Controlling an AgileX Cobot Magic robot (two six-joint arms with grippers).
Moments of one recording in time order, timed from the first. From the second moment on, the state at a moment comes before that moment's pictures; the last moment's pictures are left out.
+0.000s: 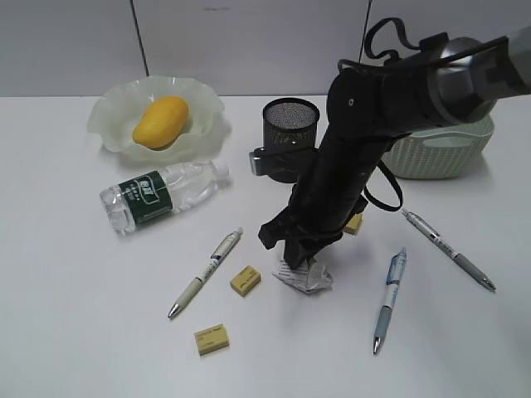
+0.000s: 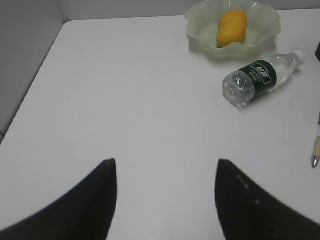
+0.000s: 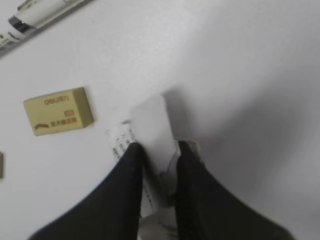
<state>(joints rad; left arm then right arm) 0.00 -0.01 -0.52 0.02 1.07 0.00 0.58 2.11 -1.30 0.32 0.71 -0.23</state>
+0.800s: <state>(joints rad) 0.00 -0.01 -0.52 0.02 1.07 0.00 0.56 1.95 -1.58 0.29 1.04 -0.14</state>
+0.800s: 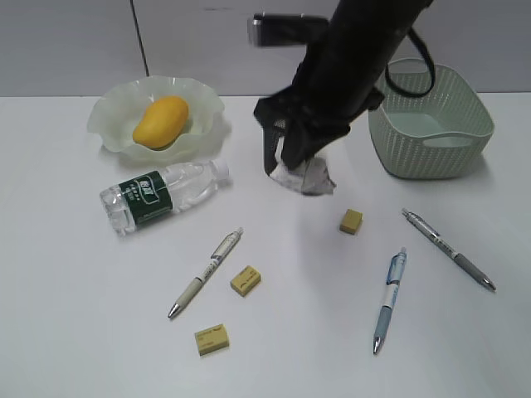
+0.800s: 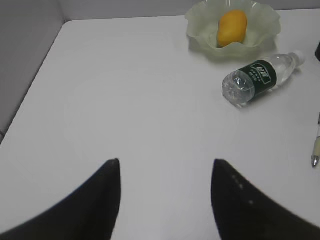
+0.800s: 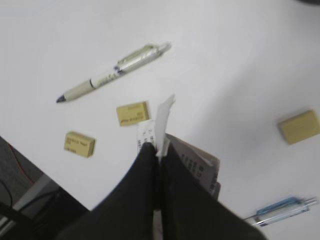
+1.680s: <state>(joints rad) 0.00 -0.01 -0.52 0.02 1.07 0.00 0.14 2.02 -1.80 0.06 0.88 0.00</state>
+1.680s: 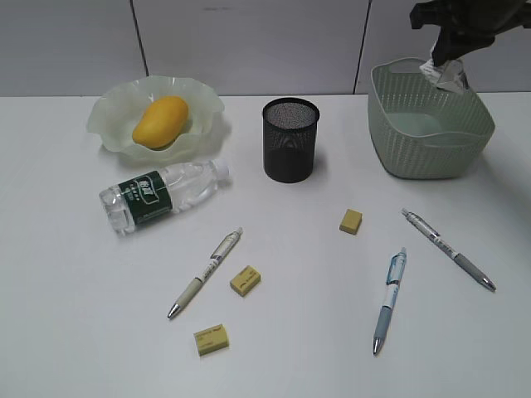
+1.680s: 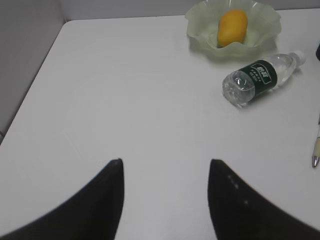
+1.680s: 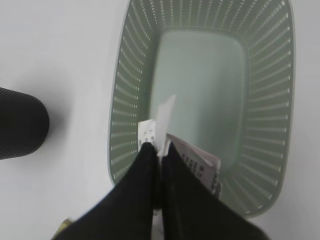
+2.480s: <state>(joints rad) 0.00 -0.01 -0.52 0.02 1.07 0.00 0.14 2.08 -1.84 -0.03 0.83 0.00</state>
